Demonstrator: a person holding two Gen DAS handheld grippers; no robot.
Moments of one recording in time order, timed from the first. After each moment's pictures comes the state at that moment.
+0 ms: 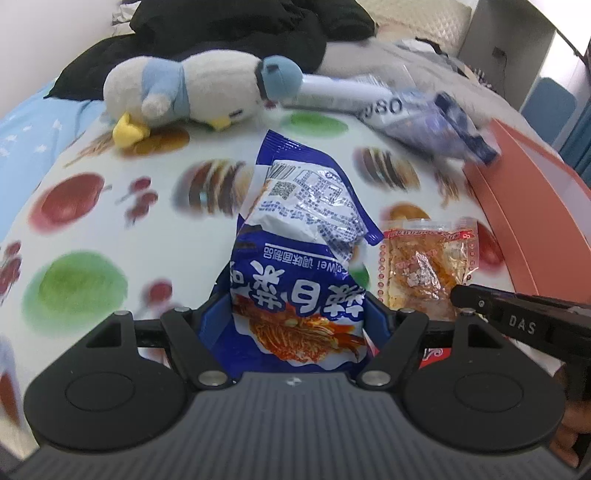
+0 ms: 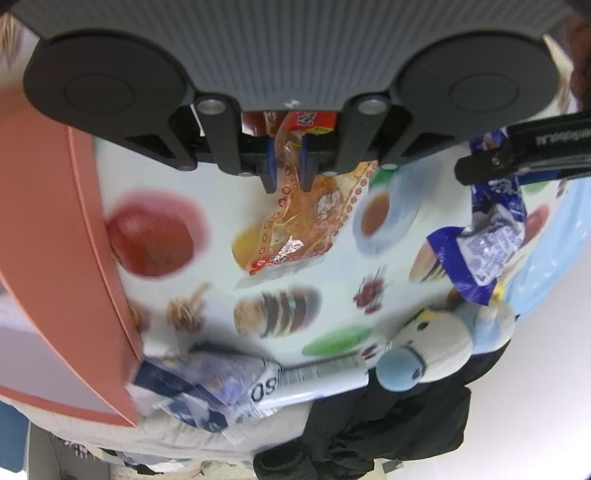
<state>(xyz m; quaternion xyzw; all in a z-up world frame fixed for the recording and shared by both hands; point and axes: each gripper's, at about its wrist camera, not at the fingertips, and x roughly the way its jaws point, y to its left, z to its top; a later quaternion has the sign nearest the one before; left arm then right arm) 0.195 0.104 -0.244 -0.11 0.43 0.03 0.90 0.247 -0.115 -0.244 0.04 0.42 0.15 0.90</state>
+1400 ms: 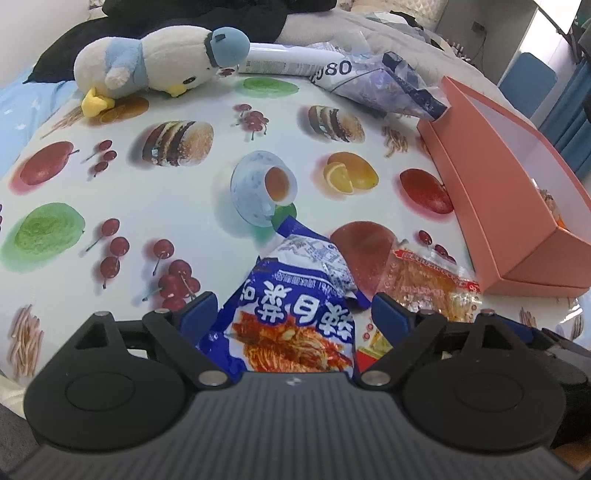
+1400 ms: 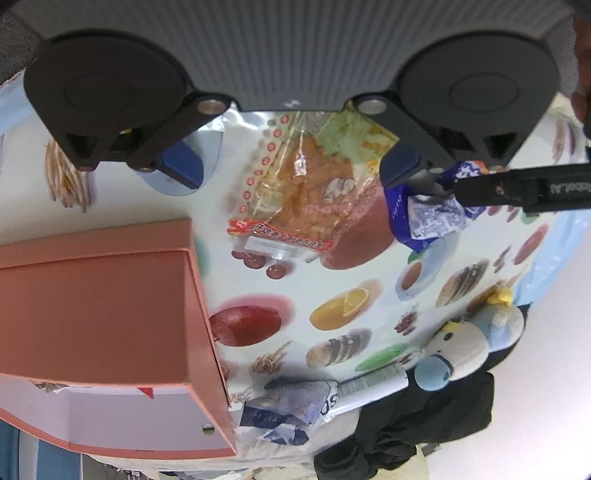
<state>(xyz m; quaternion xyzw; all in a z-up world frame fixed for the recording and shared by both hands) 0.165 0.052 -0.239 -0.11 0.46 0.00 0.88 0.161 -0.180 -0.255 0.09 0.42 0.10 0.90</state>
